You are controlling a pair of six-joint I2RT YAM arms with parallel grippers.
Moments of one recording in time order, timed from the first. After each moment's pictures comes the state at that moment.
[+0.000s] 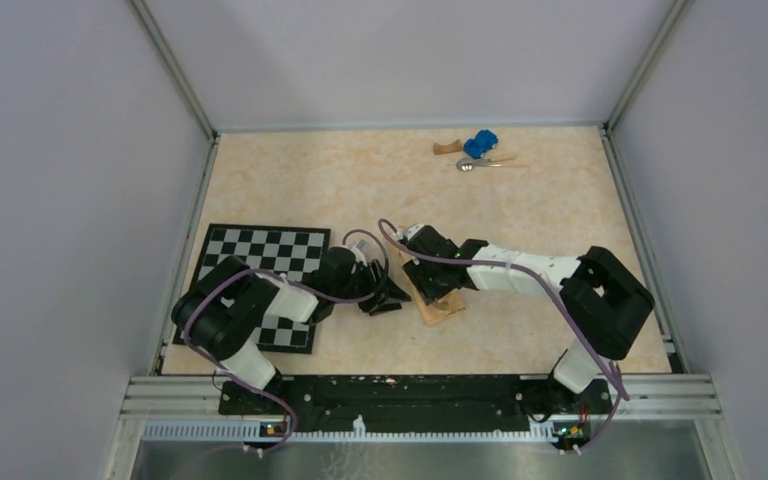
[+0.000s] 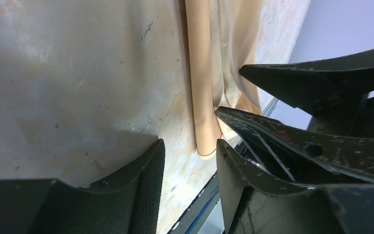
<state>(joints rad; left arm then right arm) -0.63 1.62 0.43 0.58 0.48 -1.16 0.88 1.63 0.99 -0.45 0.12 0.22</state>
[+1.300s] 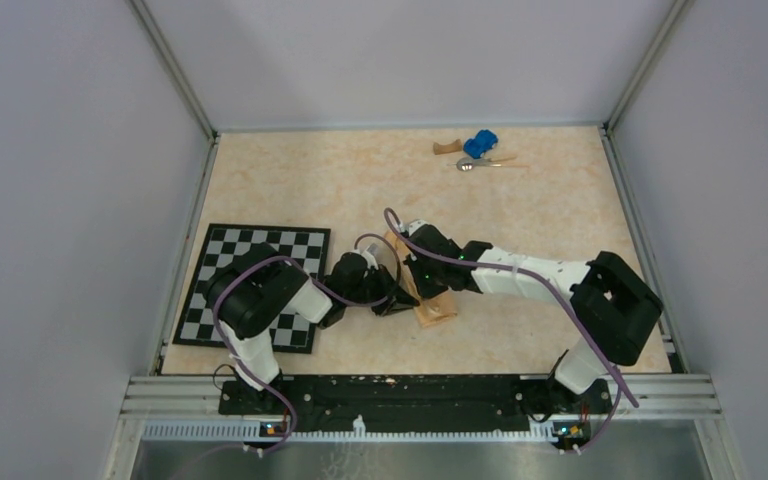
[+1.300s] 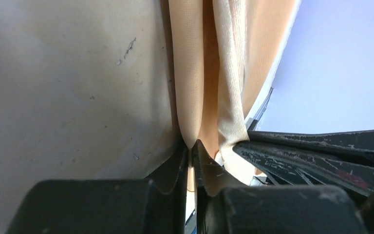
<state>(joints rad) -0.70 1.80 0.45 0.81 0.45 -1.26 0.91 1.60 0.98 -0.39 0.09 0.36</state>
